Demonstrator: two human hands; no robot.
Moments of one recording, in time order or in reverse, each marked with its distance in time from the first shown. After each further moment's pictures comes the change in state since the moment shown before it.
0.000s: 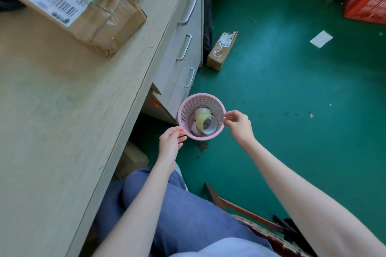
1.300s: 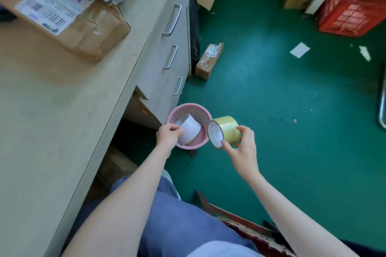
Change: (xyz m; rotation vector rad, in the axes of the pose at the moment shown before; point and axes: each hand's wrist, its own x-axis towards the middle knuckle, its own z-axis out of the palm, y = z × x) left_hand 0.025 0.015 0.029 0.430 -0.045 0.091; right_hand -0.079 0.023 -0.038 -0.119 0.219 -0.227
